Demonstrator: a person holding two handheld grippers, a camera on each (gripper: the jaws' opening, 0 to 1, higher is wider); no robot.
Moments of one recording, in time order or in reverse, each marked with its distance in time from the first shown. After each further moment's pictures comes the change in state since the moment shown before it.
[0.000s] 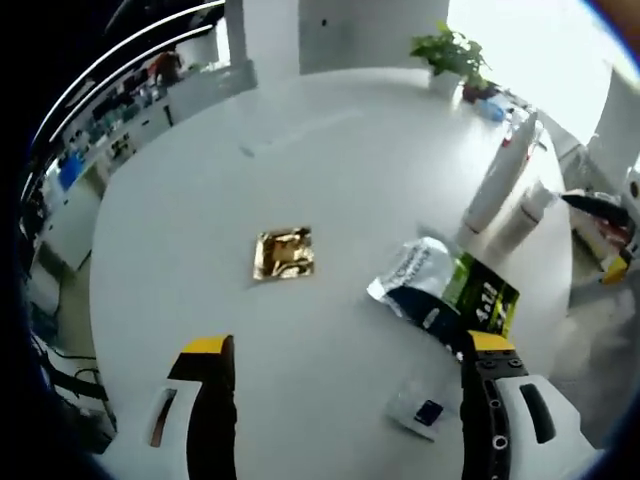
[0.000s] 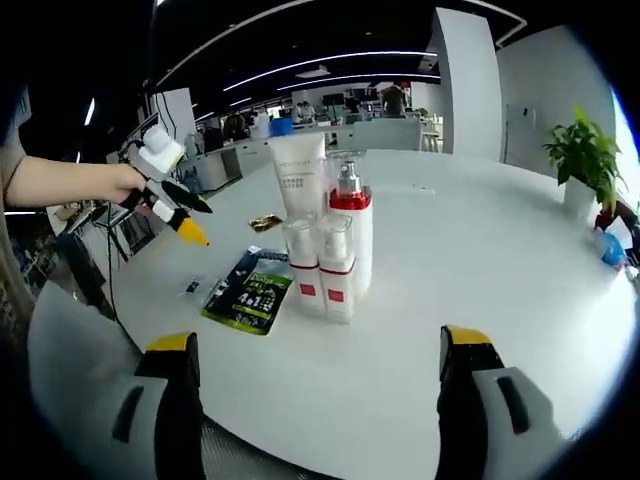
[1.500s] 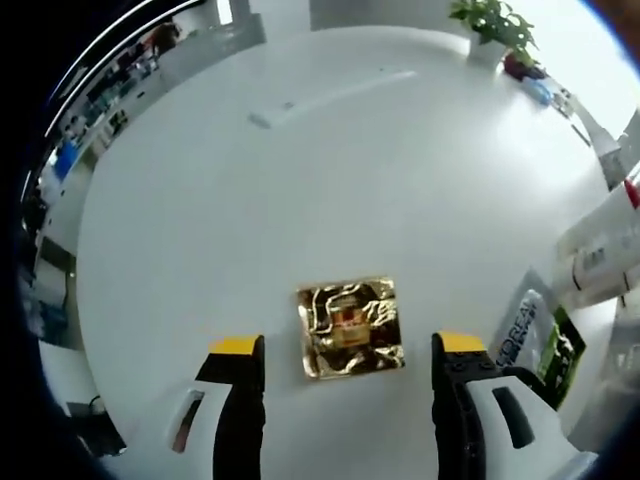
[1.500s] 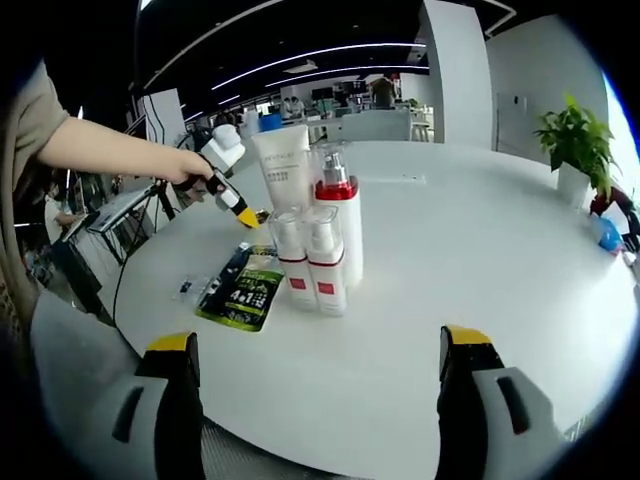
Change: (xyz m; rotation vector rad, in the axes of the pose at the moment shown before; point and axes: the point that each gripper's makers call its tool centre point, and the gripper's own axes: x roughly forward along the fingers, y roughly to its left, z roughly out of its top) left arm 0.096 0.062 0.034 -0.028 0.200 0.048; right arm 0.001 -0.006 -0.006 0.042 0.027 -0.026
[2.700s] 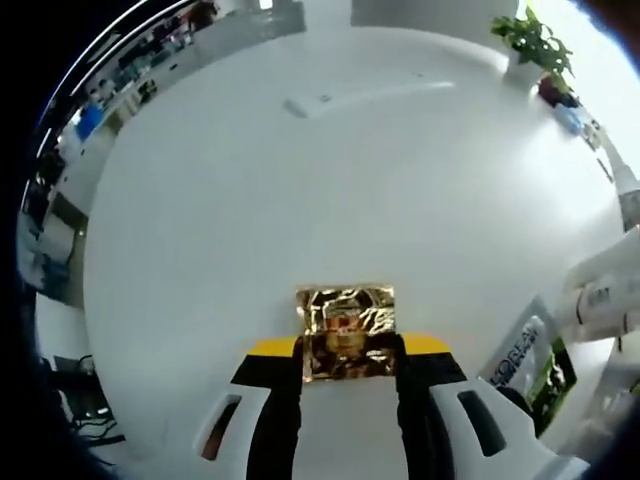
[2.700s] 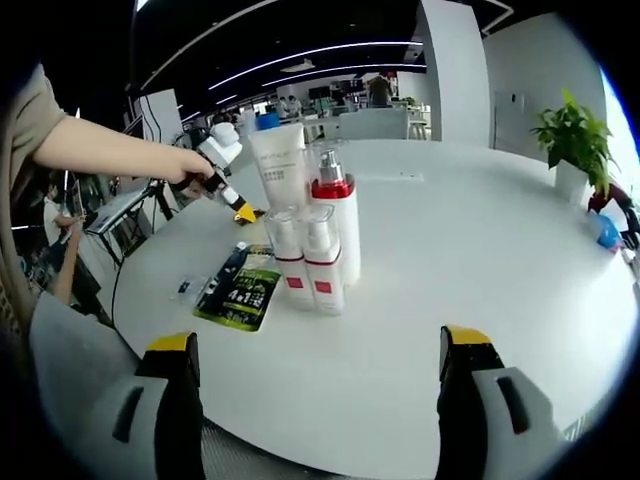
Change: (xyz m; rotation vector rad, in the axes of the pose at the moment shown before) left arm -0.013 0.008 -0.006 -0.171 0.002 0.067; right arm 0.000 -0.002 -0.001 0.007 0.003 -0.005
